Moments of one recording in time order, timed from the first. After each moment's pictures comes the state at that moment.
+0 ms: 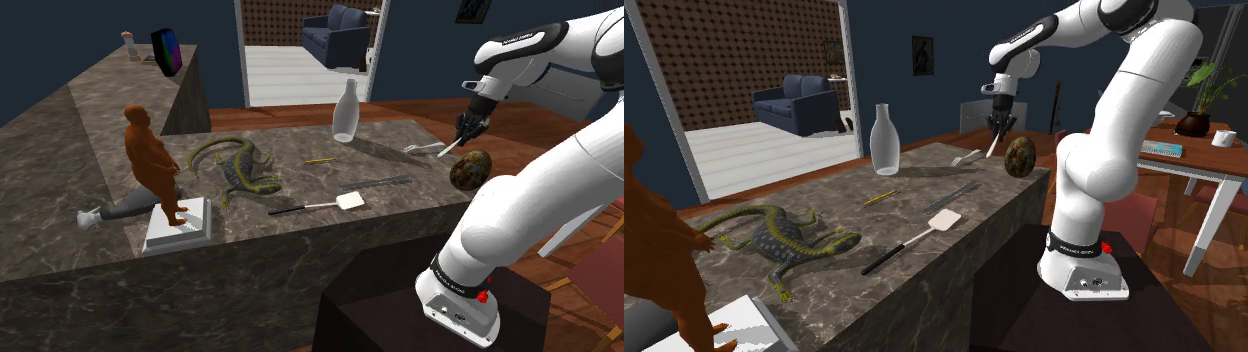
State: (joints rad) arm 0.03 -0.35 -1.16 -2.17 -0.15 1.83 -1.83
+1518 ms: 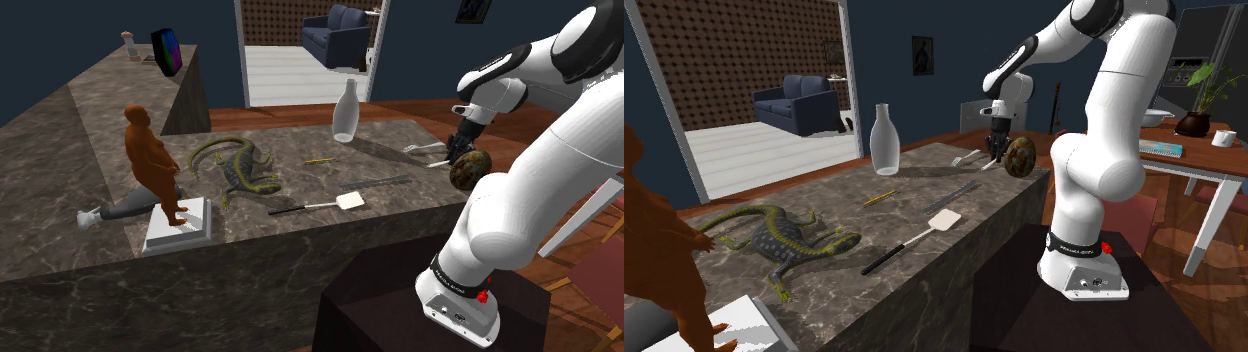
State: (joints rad) arm 0.21 -0.19 -1.40 -2.30 -0.03 2.06 -1.96
